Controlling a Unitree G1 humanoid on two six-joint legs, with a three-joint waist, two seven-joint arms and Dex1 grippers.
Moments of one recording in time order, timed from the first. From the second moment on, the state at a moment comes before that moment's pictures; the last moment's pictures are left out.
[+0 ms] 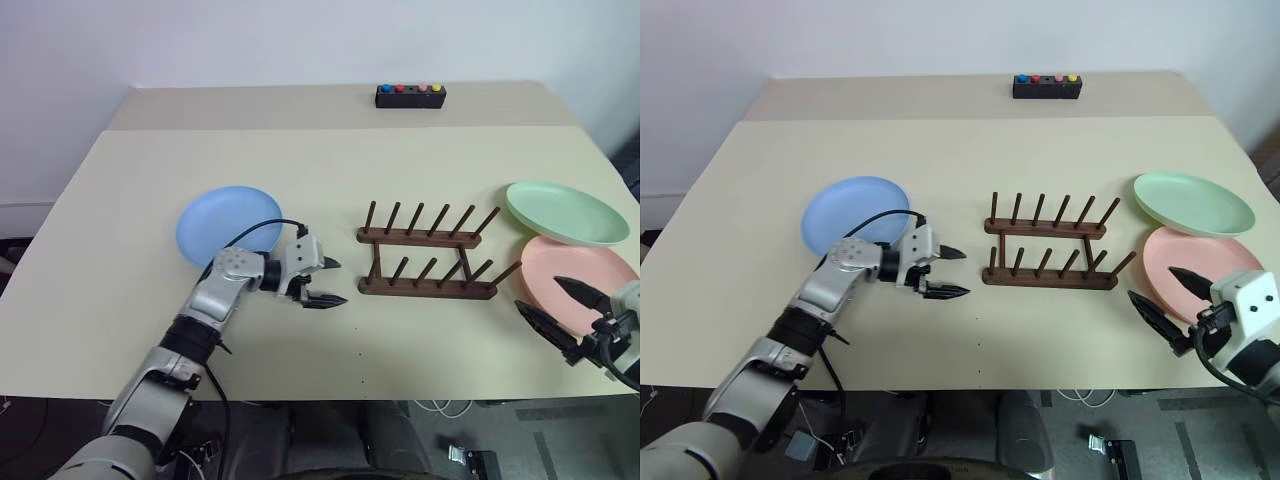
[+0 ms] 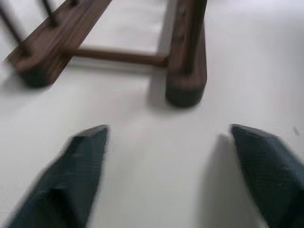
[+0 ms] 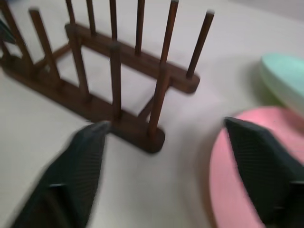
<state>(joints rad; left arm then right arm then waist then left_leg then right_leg) -0.54 0.37 -0.31 0.29 -0.10 0.12 -1.16 0.48 -0.69 -0.67 -0.42 0.56 0.34 0.81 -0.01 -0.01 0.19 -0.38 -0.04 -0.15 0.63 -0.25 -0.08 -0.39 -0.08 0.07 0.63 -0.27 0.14</state>
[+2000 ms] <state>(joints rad) -0.66 0.14 -0.38 0.53 0.03 -0.01 -0.78 -0.07 -0.69 -0.15 0.04 0.10 0.18 0.61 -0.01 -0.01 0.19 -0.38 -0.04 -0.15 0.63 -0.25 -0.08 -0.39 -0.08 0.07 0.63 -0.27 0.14</state>
